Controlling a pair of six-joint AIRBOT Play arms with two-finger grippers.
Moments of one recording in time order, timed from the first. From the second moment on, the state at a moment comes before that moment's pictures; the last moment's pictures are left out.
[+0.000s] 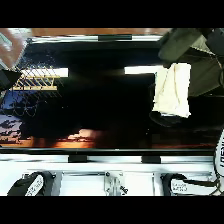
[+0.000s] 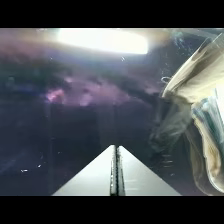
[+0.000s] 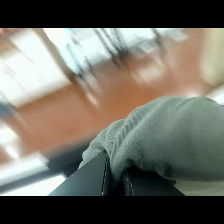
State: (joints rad) left arm 0.28 -0.81 1.19 0.85 -1.07 -1.29; right arm -0.11 -1.48 1.70 1.83 -0.39 -1.40
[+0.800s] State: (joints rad) left arm 0.28 -0.81 1.19 0.83 -1.08 -1.31; right arm -0.16 -1.47 1.50 1.62 -1.55 -1.27
